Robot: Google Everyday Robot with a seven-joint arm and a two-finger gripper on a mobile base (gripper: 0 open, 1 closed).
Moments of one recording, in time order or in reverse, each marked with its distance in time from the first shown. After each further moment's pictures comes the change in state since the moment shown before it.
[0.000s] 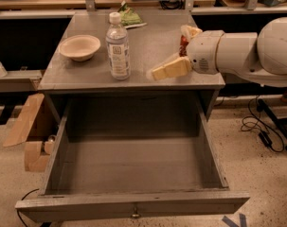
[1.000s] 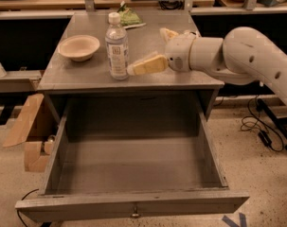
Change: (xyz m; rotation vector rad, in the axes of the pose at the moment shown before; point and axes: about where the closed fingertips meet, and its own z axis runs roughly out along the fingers) arm 0.005 -0.006 0.073 -0.071 -0.105 0.070
